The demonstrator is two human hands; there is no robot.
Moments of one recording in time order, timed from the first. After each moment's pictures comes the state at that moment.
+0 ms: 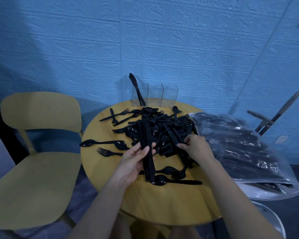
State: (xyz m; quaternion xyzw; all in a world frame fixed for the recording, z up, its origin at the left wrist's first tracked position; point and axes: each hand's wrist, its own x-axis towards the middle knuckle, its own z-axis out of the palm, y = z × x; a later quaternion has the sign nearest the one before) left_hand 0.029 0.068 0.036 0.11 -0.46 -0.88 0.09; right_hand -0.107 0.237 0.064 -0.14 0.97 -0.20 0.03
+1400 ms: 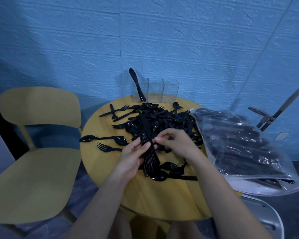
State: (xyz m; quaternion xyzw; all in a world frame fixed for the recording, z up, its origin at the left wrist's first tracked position) left_hand 0.026 0.066 0.032 0.11 -0.51 -0.85 0.11; right_hand -0.060 0.202 0.087 -0.26 0.84 -0.45 0.15
